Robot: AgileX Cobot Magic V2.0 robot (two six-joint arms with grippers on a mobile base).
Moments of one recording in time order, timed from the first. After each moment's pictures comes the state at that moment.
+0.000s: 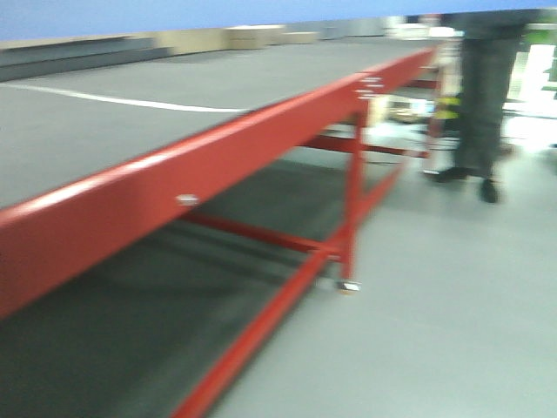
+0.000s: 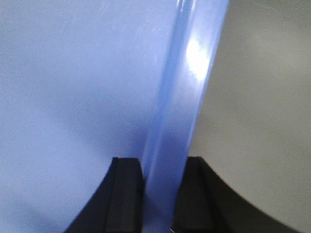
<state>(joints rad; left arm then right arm) -0.47 1.40 -1.55 -0.07 1.26 -0.25 0.50 1.21 -1.33 -0.10 1.10 0.42</state>
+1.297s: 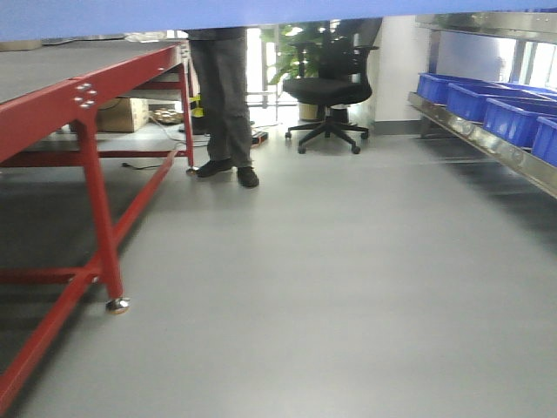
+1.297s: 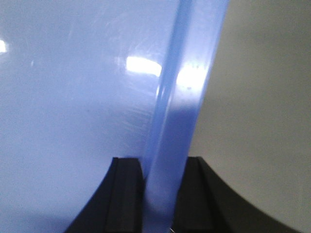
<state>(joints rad) -0.47 1.40 -1.55 -0.07 1.26 -0.25 0.50 1.21 -1.33 -0.10 1.10 0.42</state>
